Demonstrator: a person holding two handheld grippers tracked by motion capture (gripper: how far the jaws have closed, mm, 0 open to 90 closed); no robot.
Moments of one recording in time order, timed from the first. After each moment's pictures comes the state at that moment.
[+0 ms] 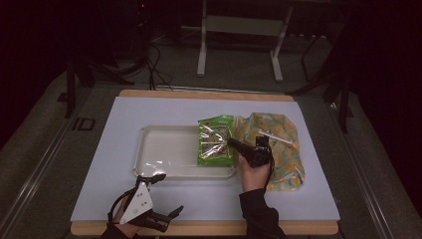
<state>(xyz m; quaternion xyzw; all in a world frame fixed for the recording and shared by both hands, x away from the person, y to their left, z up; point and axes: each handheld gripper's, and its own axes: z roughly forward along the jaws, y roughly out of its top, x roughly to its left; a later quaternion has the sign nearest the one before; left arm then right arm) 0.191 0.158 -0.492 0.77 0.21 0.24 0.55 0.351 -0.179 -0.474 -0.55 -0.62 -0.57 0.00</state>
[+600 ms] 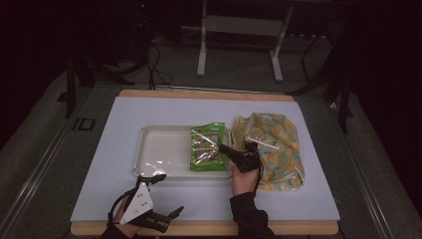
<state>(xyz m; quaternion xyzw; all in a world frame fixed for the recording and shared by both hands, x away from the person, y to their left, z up) 0.190 0.158 -0.492 0.77 0.20 0.24 0.55 0.351 -0.156 -0.506 -0.55 -0.62 -0.56 0.01</state>
